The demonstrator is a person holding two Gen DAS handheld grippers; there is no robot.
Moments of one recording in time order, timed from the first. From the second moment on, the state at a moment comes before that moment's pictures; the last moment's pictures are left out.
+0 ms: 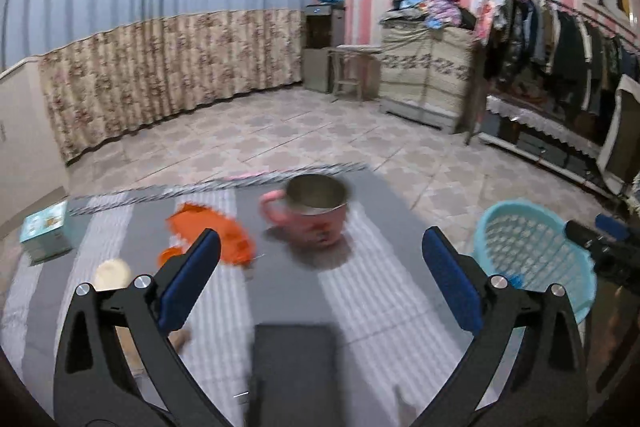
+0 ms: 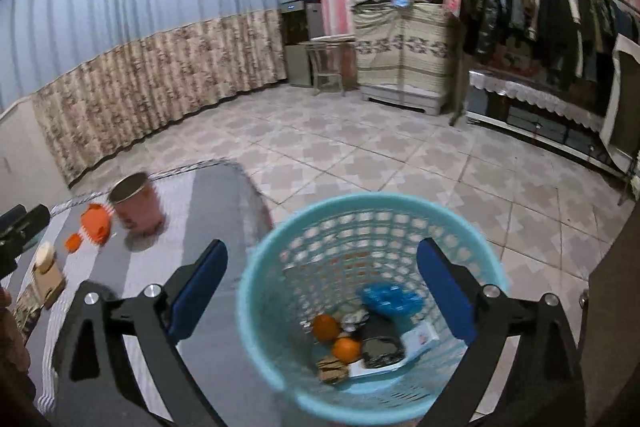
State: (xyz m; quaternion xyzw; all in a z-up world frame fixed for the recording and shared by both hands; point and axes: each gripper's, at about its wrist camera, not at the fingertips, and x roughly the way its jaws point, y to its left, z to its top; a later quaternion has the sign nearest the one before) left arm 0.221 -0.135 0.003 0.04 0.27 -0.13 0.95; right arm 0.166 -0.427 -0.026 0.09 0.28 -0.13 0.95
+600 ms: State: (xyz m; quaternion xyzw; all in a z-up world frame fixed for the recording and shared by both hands) left arm 0.193 0.056 -0.061 0.05 0.36 -0.02 0.93; right arm 0.169 -0.329 -0.041 0.06 0.32 -0.08 0.94
